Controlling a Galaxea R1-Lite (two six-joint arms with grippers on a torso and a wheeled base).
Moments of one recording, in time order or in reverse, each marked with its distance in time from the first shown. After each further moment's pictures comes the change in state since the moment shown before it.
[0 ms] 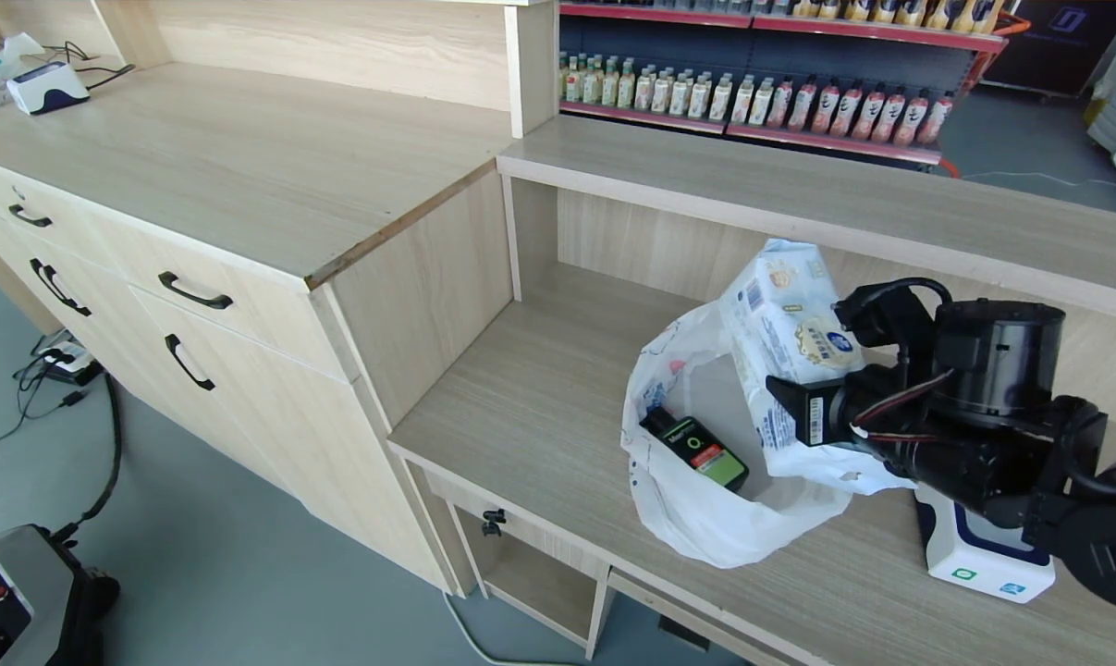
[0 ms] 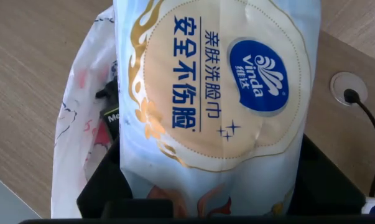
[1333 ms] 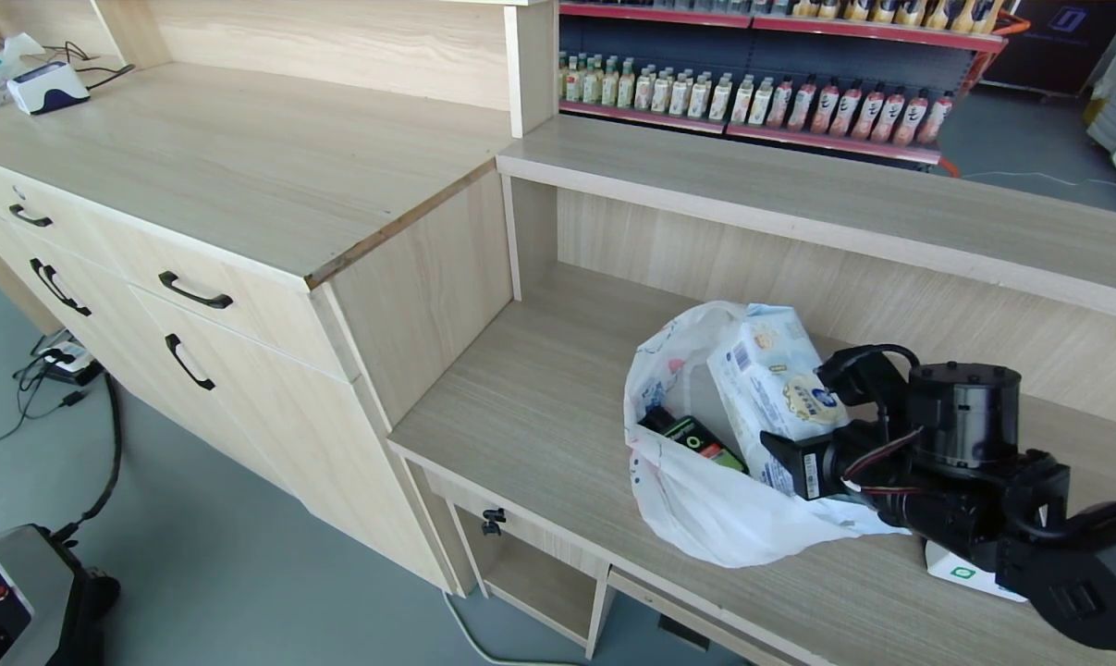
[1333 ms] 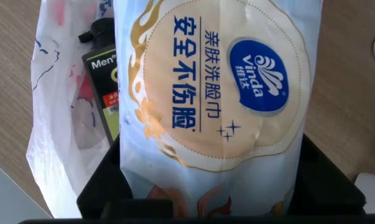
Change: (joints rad) left arm 0.000 0.000 0.000 0.000 0.000 0.000; right arm -0.052 0.107 0.144 -0.144 0.094 -0.033
